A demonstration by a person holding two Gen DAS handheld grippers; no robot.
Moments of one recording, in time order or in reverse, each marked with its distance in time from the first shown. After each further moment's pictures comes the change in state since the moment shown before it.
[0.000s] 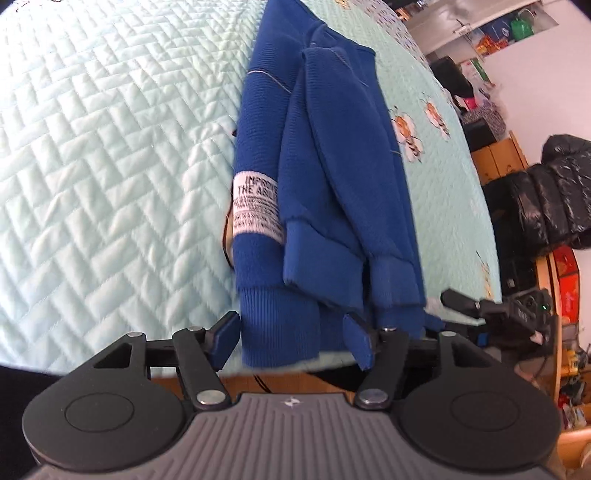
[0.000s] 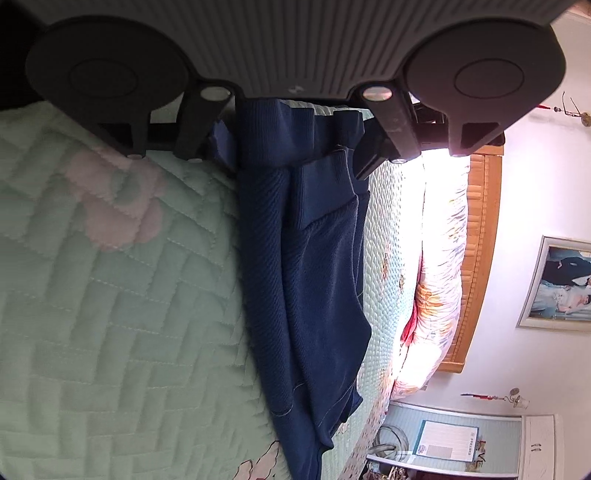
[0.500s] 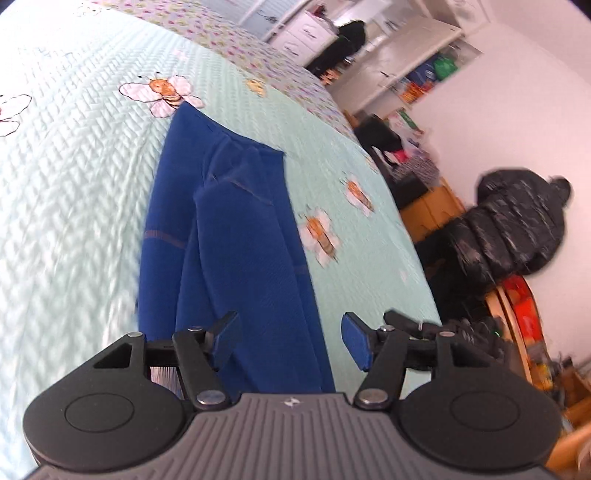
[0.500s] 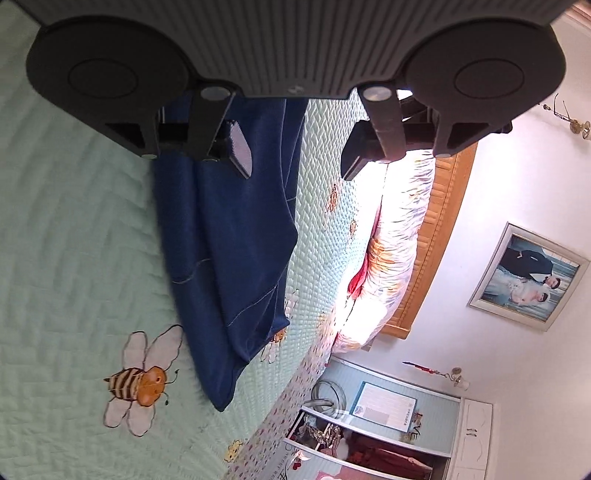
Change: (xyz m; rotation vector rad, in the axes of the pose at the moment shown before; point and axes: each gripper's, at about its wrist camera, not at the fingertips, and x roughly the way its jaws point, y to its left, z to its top) left arm -0.001 -0.051 0.086 0.073 -0.234 -0.155; right arm 0.013 0.049 0.075 -0.161 -0.152 0.126
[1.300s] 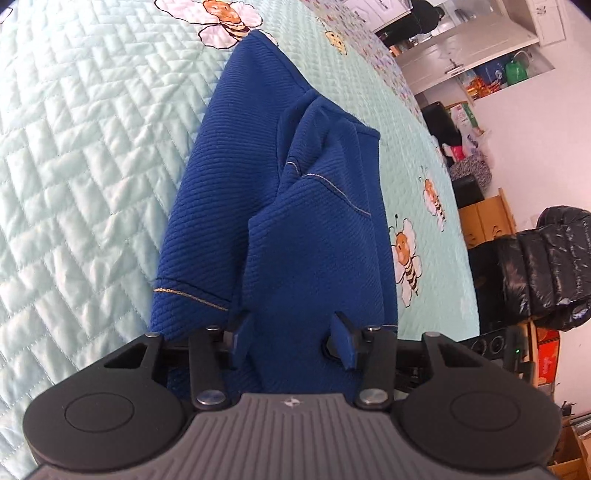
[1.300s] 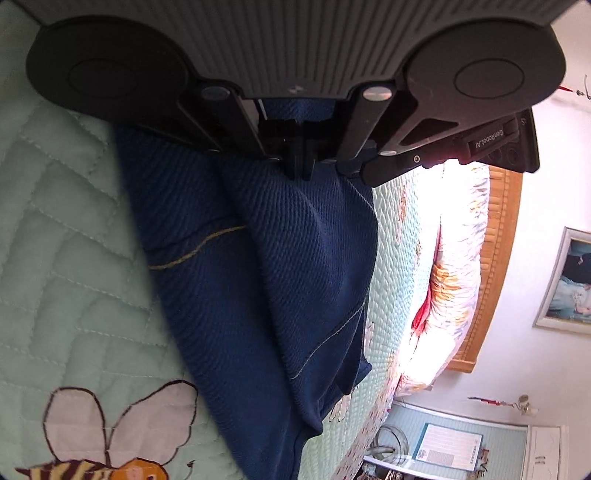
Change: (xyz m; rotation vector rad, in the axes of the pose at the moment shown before) left arm 0.097 0.068 0.047 -0.145 0.148 0.077; right arm 0.113 -0.042 0.026 0.069 0.166 -0.171
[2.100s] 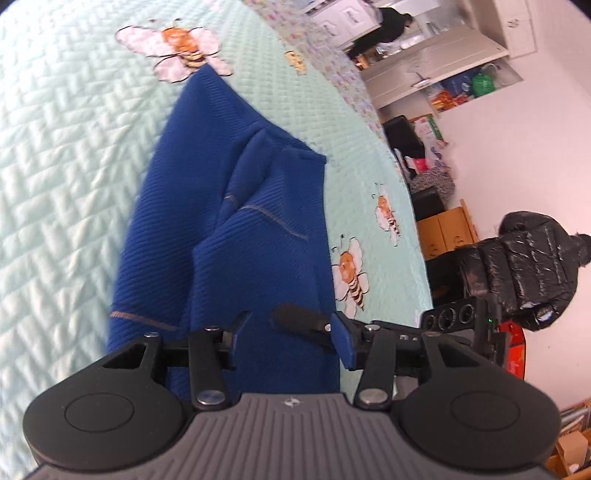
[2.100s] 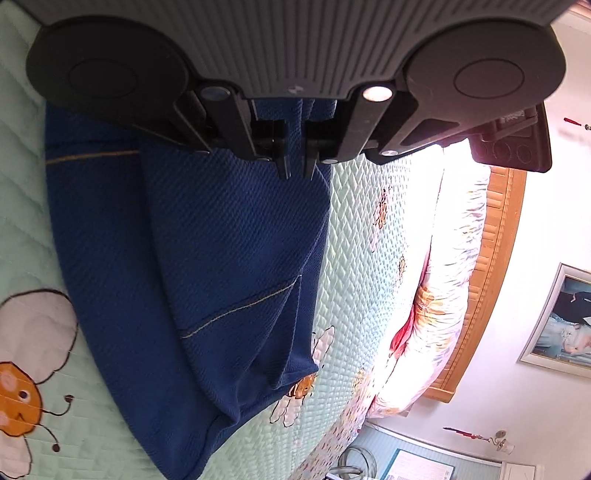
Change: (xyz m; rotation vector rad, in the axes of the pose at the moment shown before) left arm -0.012 -0.013 0.013 0.012 -0.035 -0.120; right arm 0.012 0.043 0.038 -0.114 0.053 0.009
